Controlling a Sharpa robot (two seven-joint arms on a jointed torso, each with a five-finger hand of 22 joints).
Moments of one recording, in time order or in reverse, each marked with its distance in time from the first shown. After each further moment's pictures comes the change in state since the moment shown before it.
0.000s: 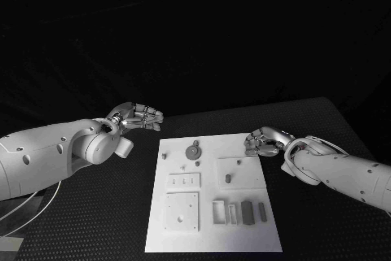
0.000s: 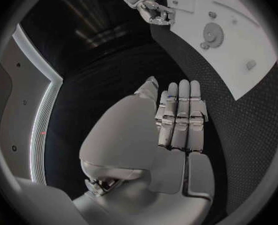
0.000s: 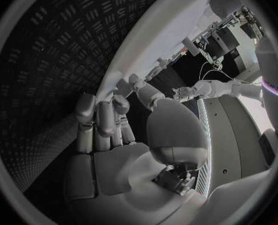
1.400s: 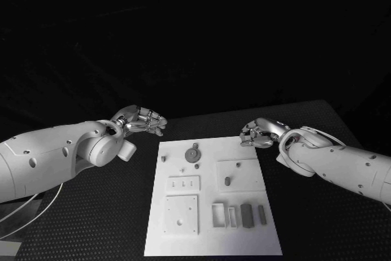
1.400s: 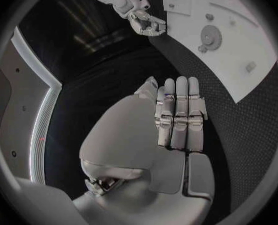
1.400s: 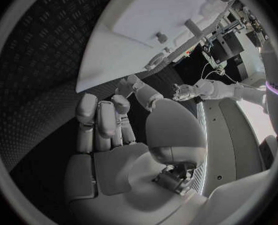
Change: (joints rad) left arm 0.001 0.033 0.002 -0.013 -0.073 0.009 -0.041; left_hand -0.052 0.028 -0.005 0.003 -0.009 0.109 -0.048 0.036 0.020 0.105 -0.048 0.029 0.061 0.093 -0.050 0.036 0.082 0.000 0.074 -0.045 0.027 0.033; right arm 0.077 0.009 0.001 0.067 -0.085 -0.012 -0.113; right_hand 0.020 0.091 0.009 -0.010 -0.001 0.038 -0.038 0.042 0.035 0.005 -0.045 0.016 -0.042 -0.009 -0.038 -0.001 -0.009 0.000 -0.013 -0.009 0.011 0.000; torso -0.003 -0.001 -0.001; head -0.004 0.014
